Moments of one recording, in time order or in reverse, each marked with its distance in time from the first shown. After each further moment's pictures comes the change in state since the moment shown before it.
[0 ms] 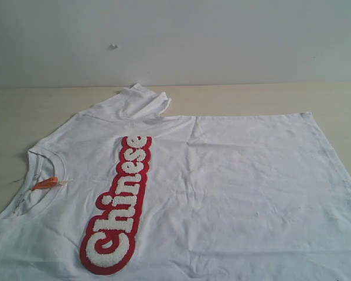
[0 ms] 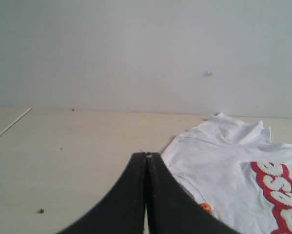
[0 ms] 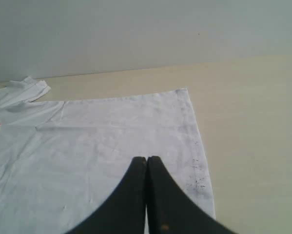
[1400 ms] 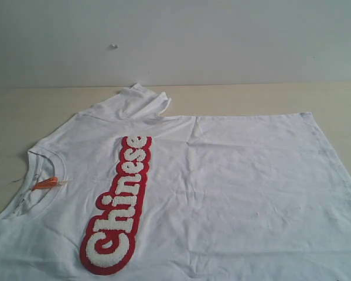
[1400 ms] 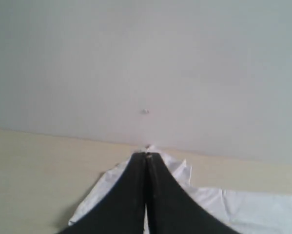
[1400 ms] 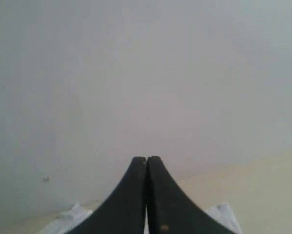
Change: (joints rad) left arm -0.172 0.487 -0.489 0.000 0.052 -0.221; right arm 0.000 0.222 -0.300 0.212 -0.252 0.024
